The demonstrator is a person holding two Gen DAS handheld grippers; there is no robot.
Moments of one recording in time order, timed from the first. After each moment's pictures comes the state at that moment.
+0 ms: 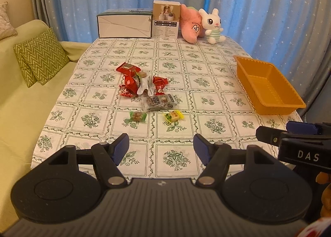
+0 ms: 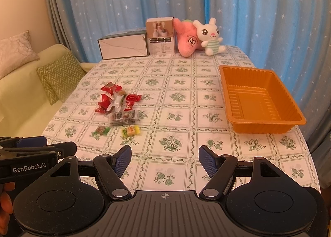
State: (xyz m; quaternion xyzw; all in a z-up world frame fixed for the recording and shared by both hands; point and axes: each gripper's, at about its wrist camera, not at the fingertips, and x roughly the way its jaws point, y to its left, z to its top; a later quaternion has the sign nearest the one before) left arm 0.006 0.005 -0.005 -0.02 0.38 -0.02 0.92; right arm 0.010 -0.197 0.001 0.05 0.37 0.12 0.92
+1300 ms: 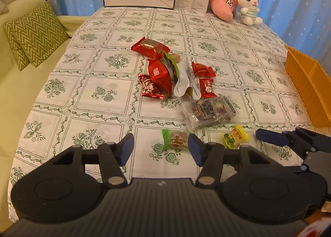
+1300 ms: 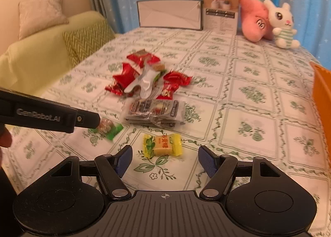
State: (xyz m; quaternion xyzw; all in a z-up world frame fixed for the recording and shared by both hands) left arm 0.156 0.075 -0.106 -0.04 0.45 -0.01 0.89; right arm 0.157 -0.096 -0.133 -0.02 0.39 0.25 0.89
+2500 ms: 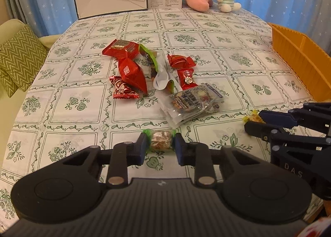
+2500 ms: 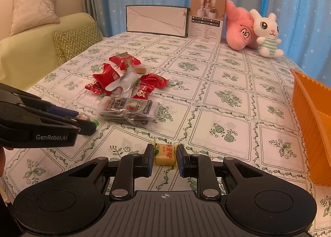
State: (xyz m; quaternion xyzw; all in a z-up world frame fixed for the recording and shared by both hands) left arm 0.159 0.043 -0.130 0.03 0.43 -0.05 0.90; right arm 0.147 -0.120 -0.132 -0.05 0.35 0.21 0.91
